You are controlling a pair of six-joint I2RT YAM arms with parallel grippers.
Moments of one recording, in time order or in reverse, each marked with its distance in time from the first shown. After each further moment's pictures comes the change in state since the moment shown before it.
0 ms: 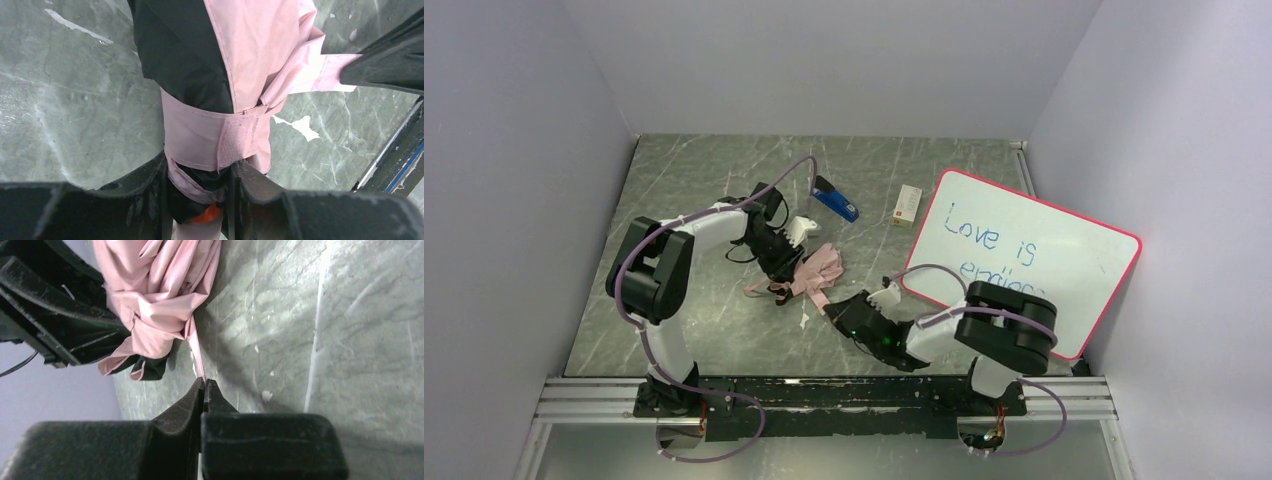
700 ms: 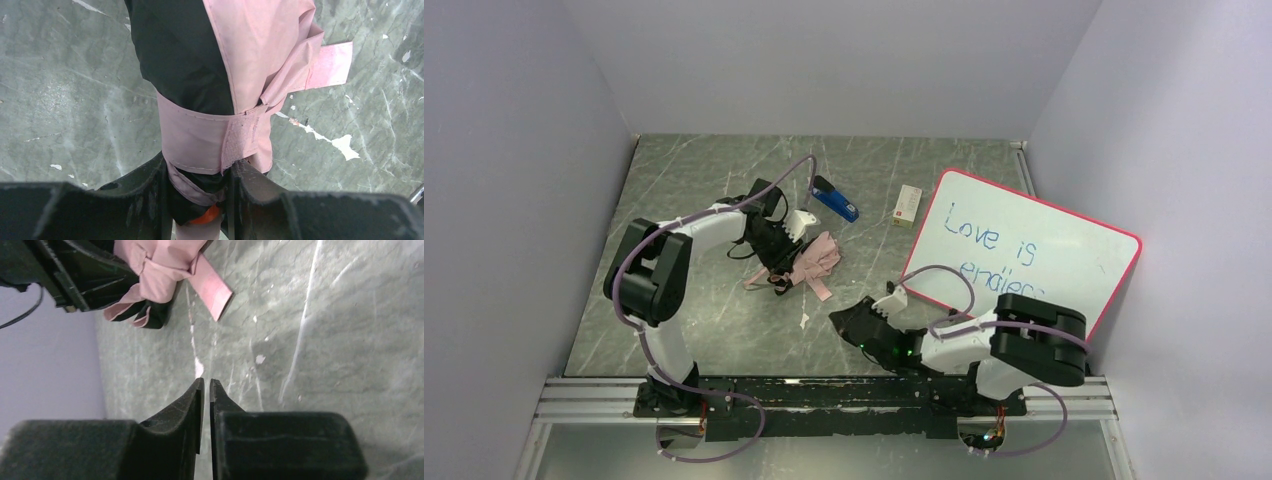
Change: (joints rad) left arm -0.001 -0.016 -0.011 0.104 -0.101 -0.019; right arm 0.096 -0.212 -0.073 -0.120 0.082 -0.075
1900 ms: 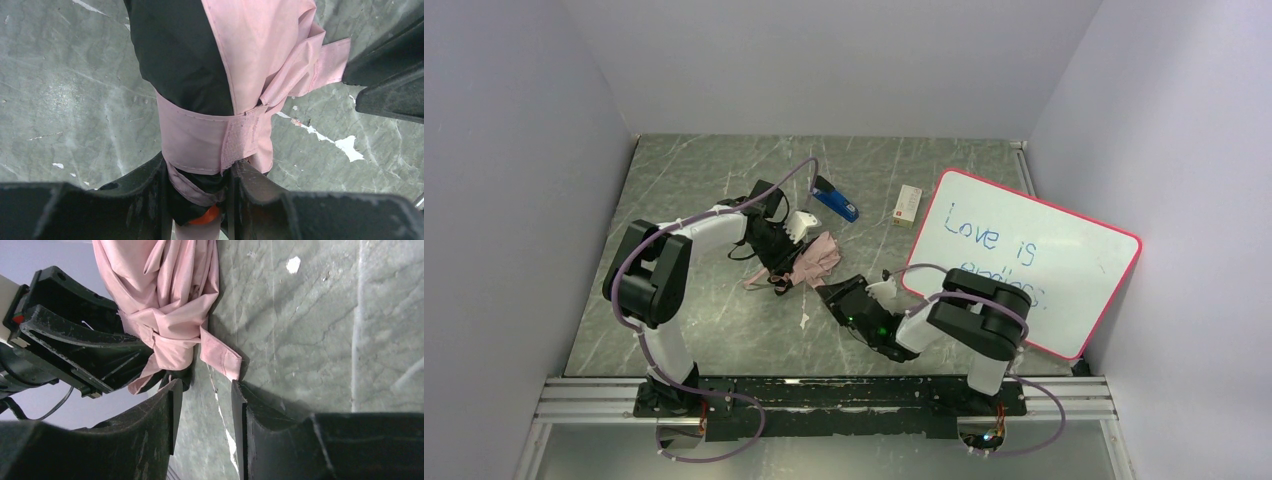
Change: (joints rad) left arm -0.012 -0.012 -0.015 0.016 -0.023 0.001; right arm -0.179 0.328 0.120 0.255 -0.114 0.163
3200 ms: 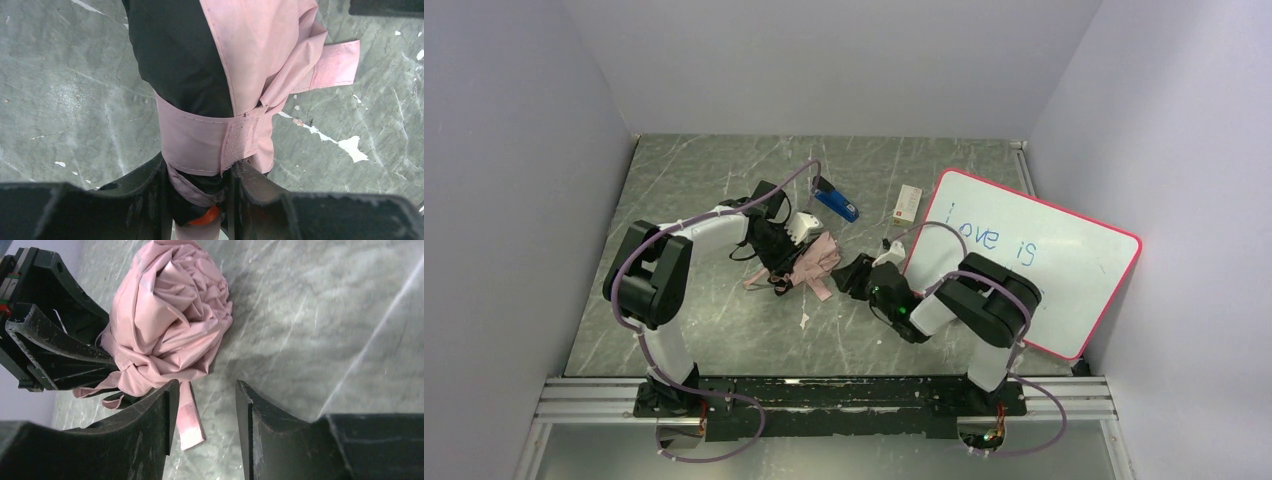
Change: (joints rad) left arm -0.013 -0.004 -0.002 0.000 -0.028 0.003; right arm -0.229 0.003 -0.045 0.204 -0.218 -0.694
